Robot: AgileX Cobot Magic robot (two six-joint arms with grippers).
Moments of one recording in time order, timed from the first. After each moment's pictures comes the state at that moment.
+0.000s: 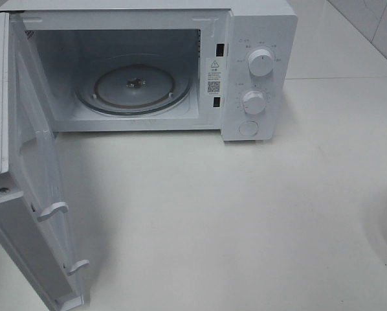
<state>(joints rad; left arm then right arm) 0.09 0.59 -0.46 -0.10 0.57 -0.05 0.15 0.00 -0.49 -0.15 0.97 0.08</state>
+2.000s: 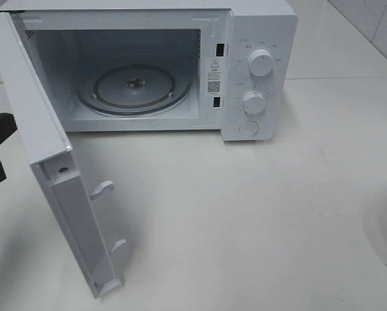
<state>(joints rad) -0.12 1.33 -0.17 0.49 -0.96 -0.31 0.15 0.00 -0.49 -0.15 0.97 0.08</state>
